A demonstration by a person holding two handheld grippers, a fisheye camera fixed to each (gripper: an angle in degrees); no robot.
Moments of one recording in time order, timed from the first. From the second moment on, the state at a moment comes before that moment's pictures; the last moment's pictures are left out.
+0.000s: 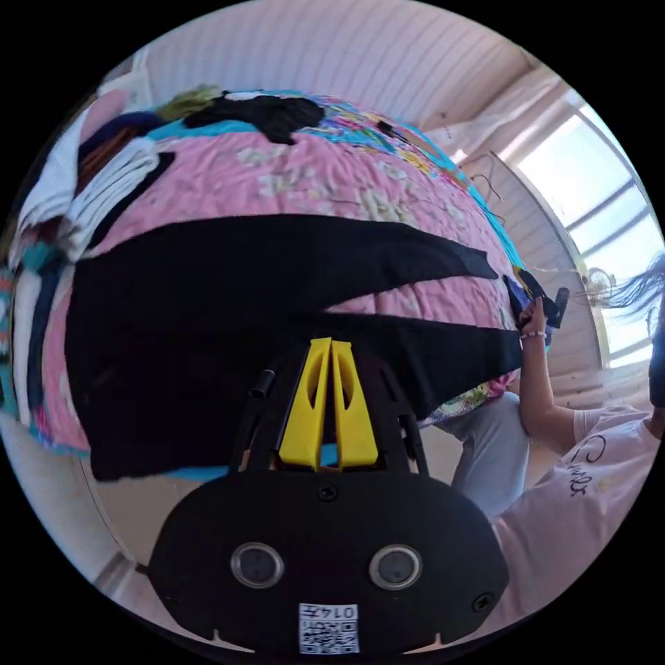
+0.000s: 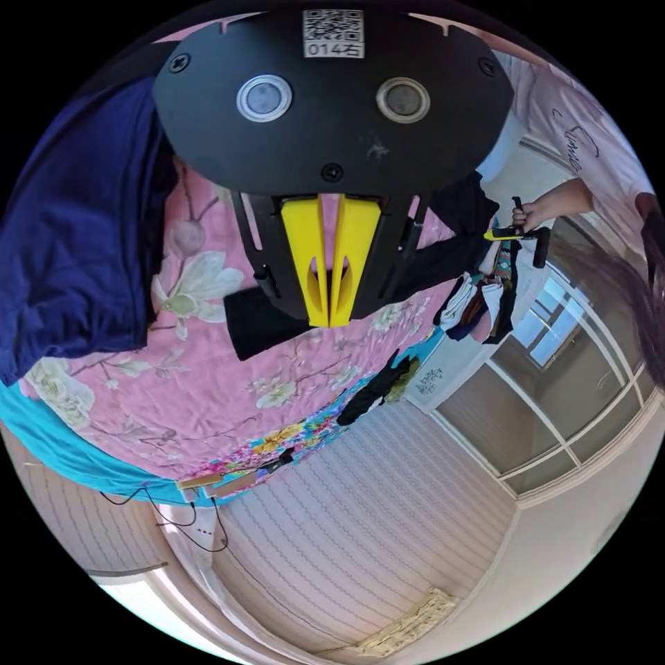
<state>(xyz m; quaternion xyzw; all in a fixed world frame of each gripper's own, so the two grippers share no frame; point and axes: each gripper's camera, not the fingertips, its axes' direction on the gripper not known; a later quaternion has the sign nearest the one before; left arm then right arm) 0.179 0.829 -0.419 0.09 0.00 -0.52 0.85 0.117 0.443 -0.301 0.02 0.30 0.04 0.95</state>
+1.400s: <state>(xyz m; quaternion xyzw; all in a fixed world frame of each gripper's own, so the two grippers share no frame) 0.218 1.352 -0.563 0.36 -0.02 -0.68 0.64 -0.039 0.548 -0.384 0.10 0.38 0.34 0.85</state>
